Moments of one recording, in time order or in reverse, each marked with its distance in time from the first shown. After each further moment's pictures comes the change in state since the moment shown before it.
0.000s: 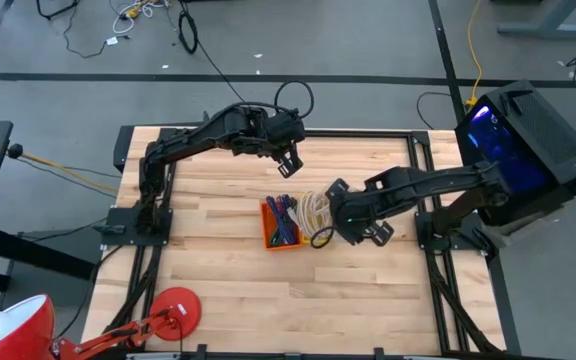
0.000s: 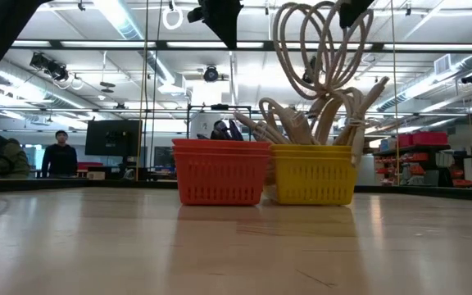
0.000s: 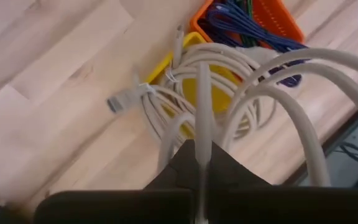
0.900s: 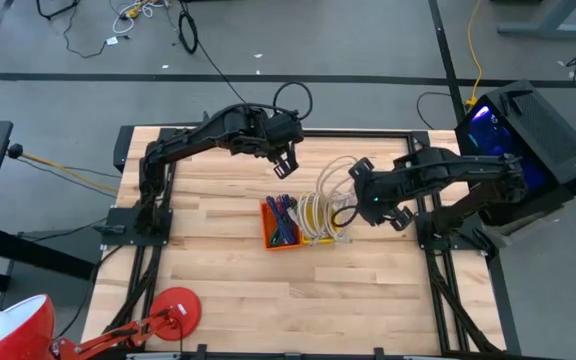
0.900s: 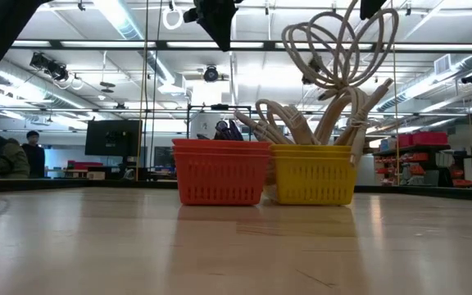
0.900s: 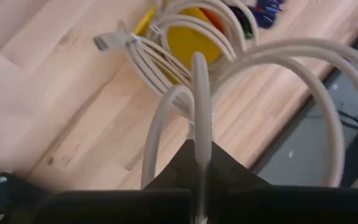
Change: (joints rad) left arm 0.000 0.000 0.000 -0.062 0.003 -0.001; right arm -0.058 -0.143 0.000 -0.134 0.064 0.032
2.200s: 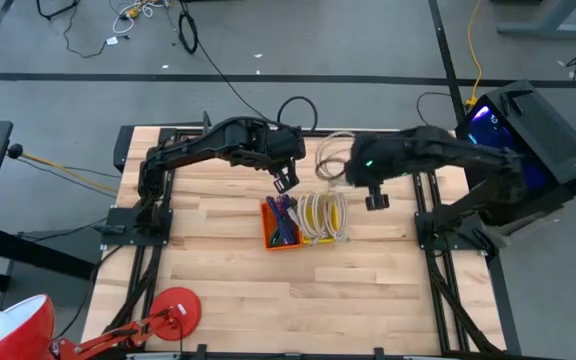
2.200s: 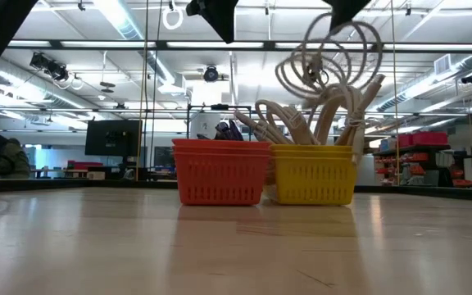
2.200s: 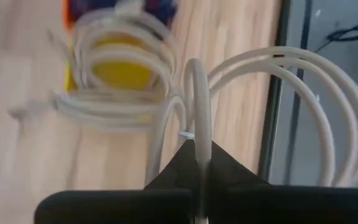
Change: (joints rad) left arm -0.079 -0.001 0.000 -0.014 0.020 -0.001; right arm -0.221 -0.017 -0.003 0.173 -0.027 0.324
